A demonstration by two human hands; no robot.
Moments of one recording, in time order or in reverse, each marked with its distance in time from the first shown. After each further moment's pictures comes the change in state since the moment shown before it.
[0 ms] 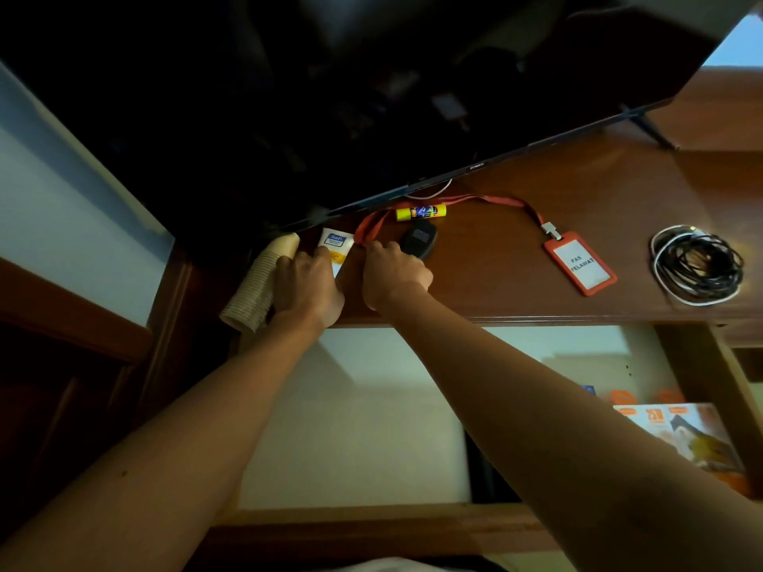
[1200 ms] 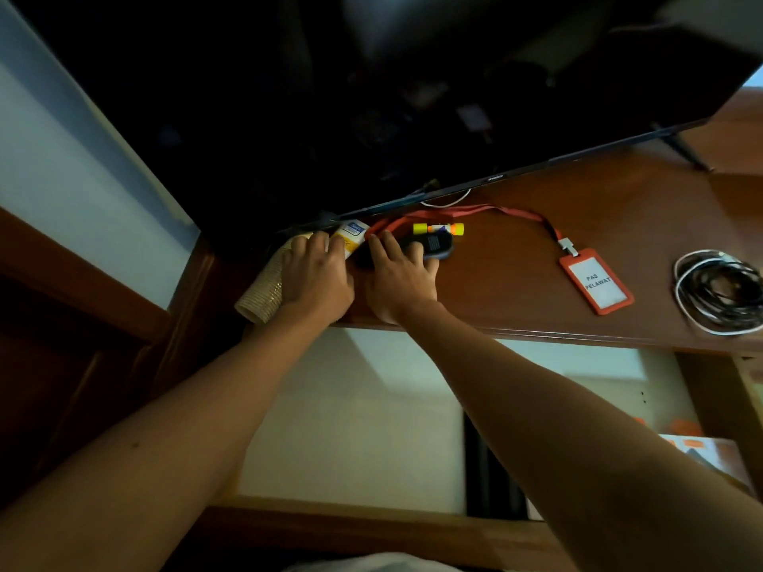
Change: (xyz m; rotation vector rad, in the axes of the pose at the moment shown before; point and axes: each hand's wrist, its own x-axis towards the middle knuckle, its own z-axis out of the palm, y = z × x) left_hand -0.003 0.002 -0.010 0.109 0.170 0.093; right_hand 0.010 0.018 0.023 -0.030 0.171 -0.289
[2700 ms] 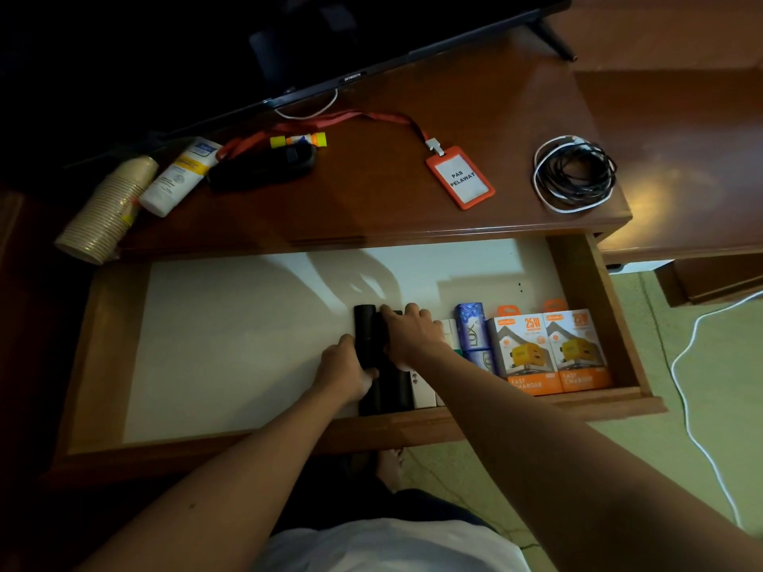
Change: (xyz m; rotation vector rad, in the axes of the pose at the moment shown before) left_hand -0.204 0.190 0.134 -0.528 -0.740 -0.279; right_hand -0.212 0.176 0.059 0.006 -0.535 0.274
